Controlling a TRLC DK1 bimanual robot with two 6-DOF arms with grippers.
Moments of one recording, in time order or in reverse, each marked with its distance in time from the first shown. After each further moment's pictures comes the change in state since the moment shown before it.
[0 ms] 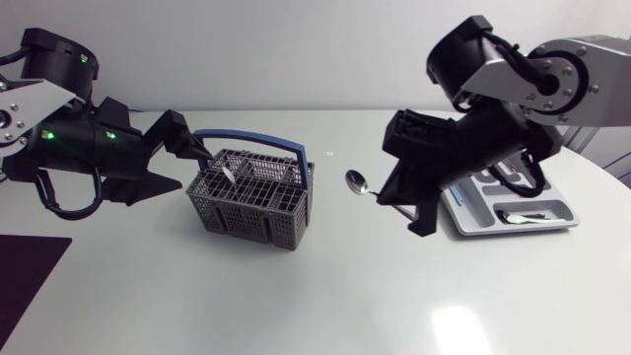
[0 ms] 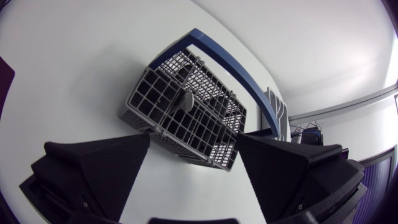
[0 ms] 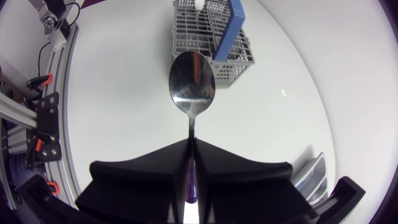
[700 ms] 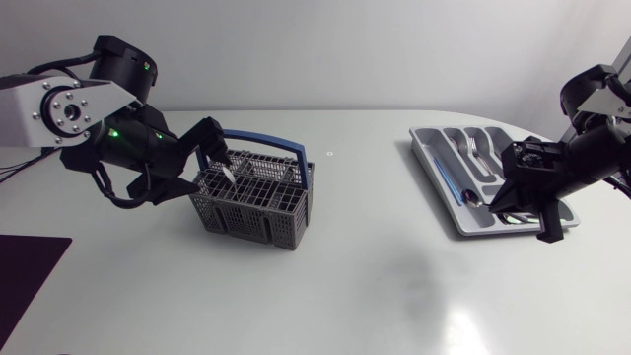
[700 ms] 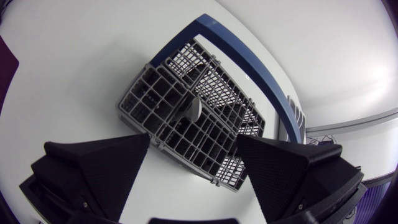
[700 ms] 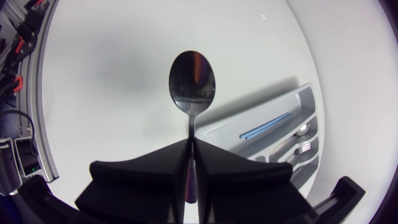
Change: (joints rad) left arm -0.114 0.159 0.074 0.025 -0.176 -0.128; right arm -0.613 0.053 -0.065 -0.074 0.012 -0.692
